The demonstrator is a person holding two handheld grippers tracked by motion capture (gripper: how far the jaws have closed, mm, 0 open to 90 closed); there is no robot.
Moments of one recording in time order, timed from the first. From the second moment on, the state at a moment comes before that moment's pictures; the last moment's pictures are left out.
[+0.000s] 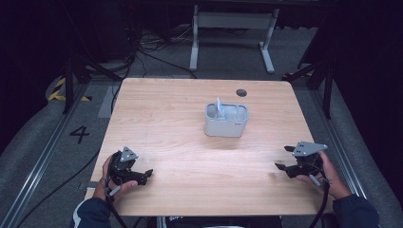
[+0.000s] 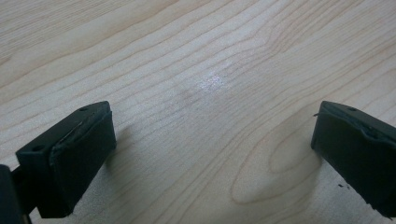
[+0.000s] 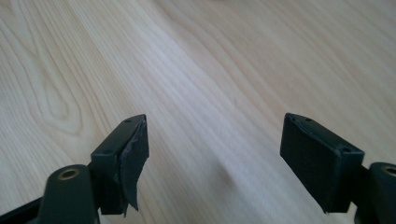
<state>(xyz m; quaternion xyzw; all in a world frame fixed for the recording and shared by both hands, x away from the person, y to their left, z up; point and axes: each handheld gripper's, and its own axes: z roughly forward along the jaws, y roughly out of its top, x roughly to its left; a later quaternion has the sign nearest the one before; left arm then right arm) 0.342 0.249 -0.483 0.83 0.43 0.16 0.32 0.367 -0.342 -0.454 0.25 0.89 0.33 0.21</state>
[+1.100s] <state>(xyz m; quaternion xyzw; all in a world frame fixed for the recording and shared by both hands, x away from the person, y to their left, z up) 0.342 0.248 -0.483 0.83 0.43 0.16 0.32 0.354 -0.378 -0.487 0.37 0.84 0.37 0.16</state>
